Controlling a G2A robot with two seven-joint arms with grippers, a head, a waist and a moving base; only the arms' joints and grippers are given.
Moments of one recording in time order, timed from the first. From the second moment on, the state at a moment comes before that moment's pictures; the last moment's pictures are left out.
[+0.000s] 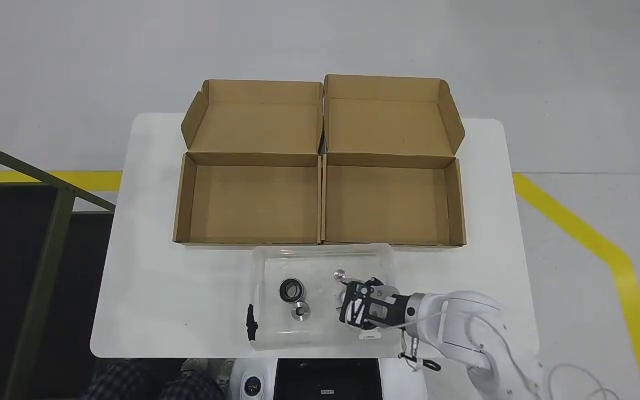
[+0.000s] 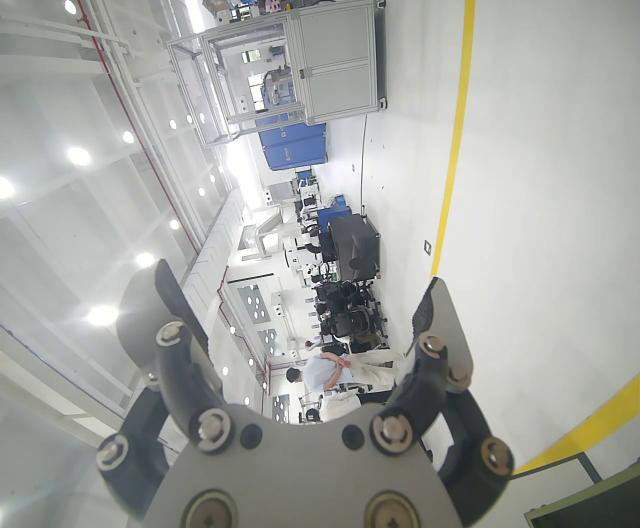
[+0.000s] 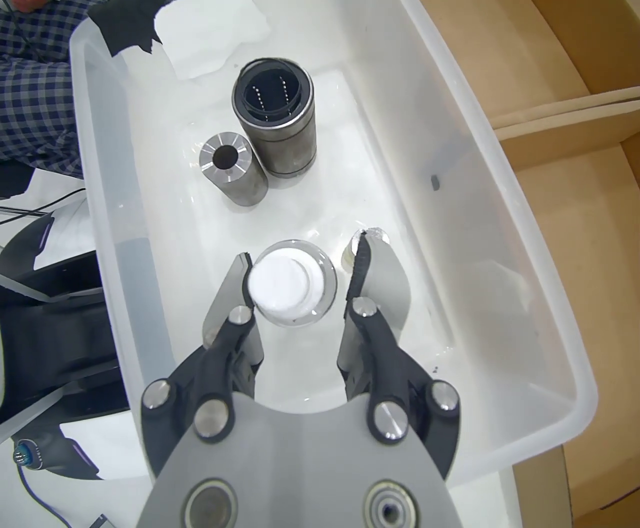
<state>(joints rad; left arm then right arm) -0.01 -0.37 -0.75 -1.25 2.03 -0.40 0.22 -1.52 -1.06 1.13 -2.09 -1.27 -0.70 0.67</state>
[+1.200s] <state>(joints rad) -0.01 -0.37 -0.75 -1.25 2.03 -0.40 0.22 -1.48 -1.05 1.27 -2.03 -0.90 -0.73 0.16</state>
